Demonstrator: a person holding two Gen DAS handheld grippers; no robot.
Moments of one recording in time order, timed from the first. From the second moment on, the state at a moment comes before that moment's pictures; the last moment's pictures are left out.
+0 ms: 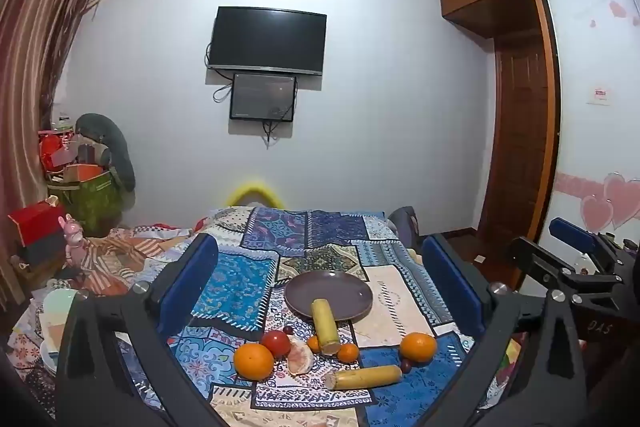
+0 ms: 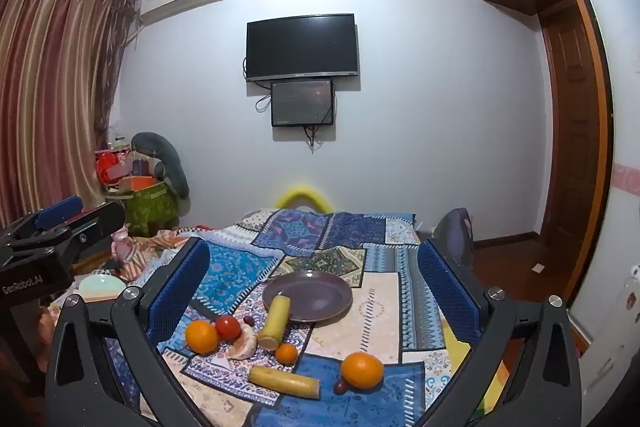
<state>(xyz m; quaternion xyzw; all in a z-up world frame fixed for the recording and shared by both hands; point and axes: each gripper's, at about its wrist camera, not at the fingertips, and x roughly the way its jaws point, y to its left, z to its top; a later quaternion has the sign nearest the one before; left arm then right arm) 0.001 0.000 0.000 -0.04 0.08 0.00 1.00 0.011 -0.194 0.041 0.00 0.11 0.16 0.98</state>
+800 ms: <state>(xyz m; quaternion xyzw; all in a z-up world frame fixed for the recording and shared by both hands) 0.002 0.002 -0.007 -0.04 0.08 -0.01 1.00 0.011 -0.198 0.041 0.01 0.11 0.16 0.98</state>
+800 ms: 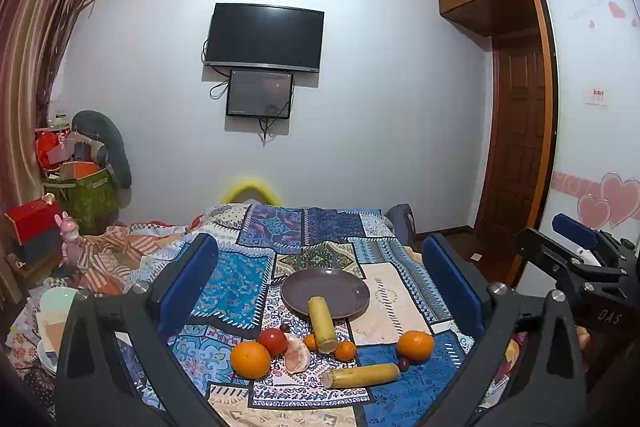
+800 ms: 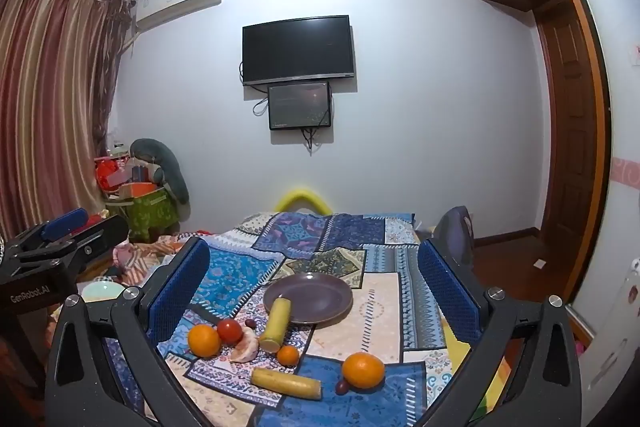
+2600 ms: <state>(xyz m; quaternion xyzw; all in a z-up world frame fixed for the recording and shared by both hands) -0.001 -0.005 0.000 -0.03 0.08 -0.01 1.00 0.004 -0.196 0.047 0.01 0.11 0.17 0.98</state>
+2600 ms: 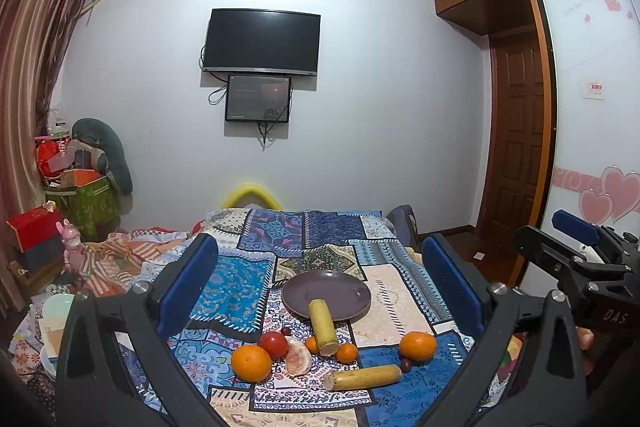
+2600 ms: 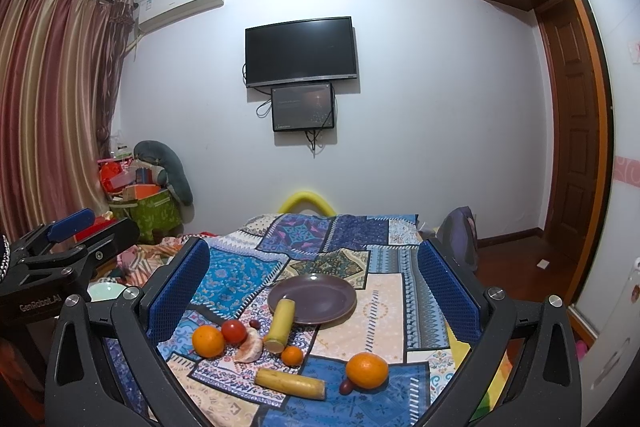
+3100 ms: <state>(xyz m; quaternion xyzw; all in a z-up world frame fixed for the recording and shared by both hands) 0.014 0.001 -0.011 -0.03 0.10 0.00 0.99 0.019 -0.198 0.033 0.02 0.12 0.17 0.98</state>
